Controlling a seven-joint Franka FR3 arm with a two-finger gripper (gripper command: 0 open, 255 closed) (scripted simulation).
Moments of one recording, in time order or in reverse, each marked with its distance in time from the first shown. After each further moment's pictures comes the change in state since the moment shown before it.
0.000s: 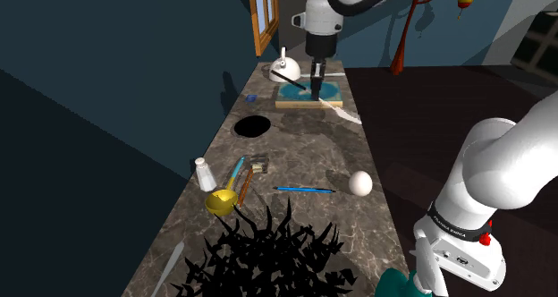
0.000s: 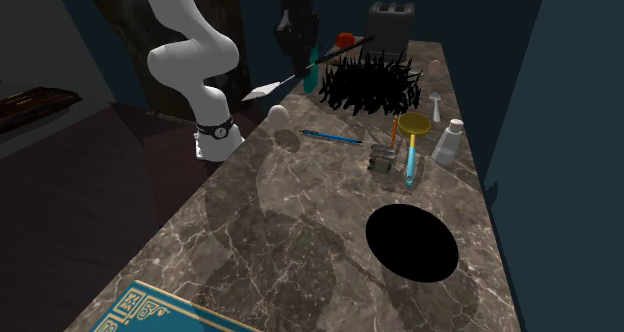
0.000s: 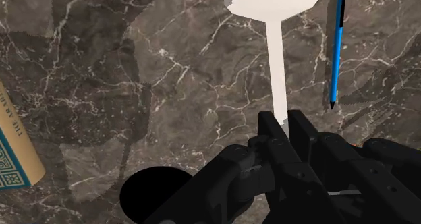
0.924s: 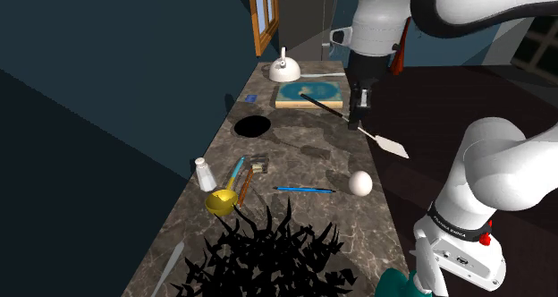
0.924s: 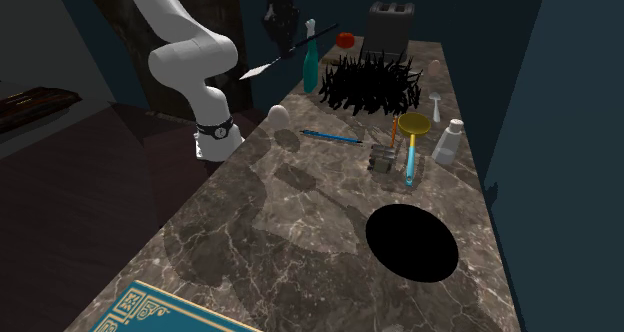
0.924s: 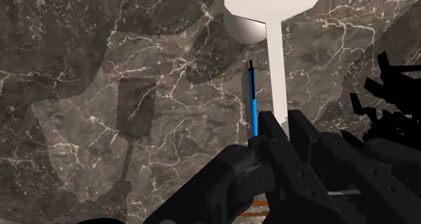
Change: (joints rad) arm 0.093 -0.410 0.114 -0.291 0.099 -0.108 0.150
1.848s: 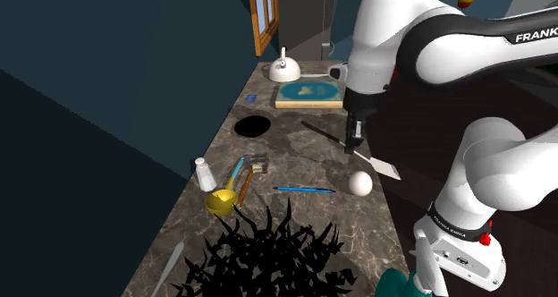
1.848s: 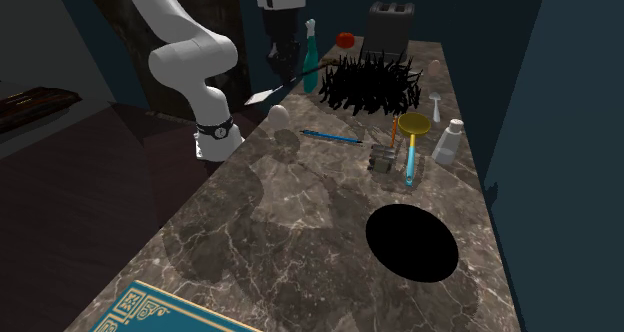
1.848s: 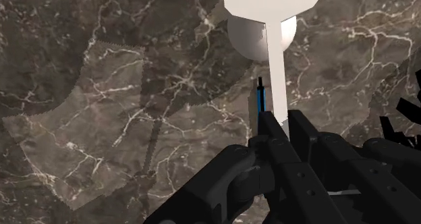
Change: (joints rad) arm 0.014 -0.016 0.027 -0.194 0.028 0.177 -0.005
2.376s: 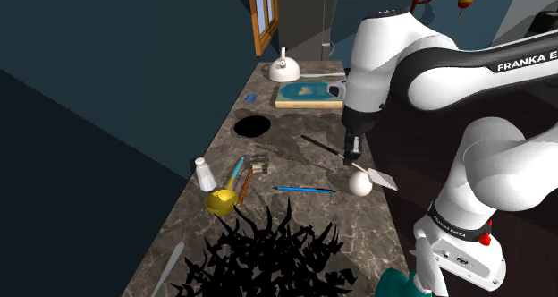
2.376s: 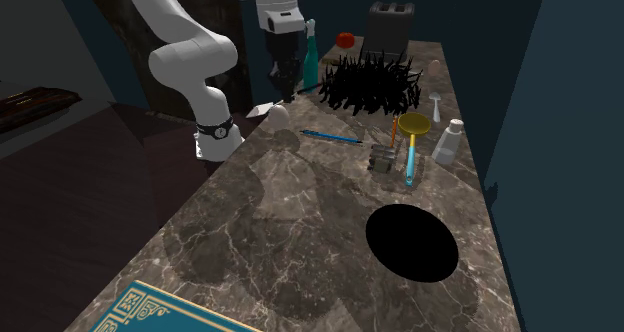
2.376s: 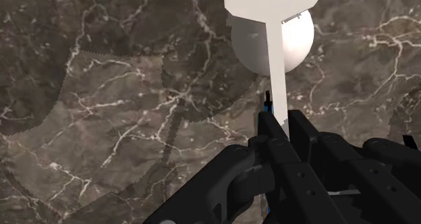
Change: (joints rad) arm 0.010 0.011 0.018 -0.099 0.019 0.109 -0.003
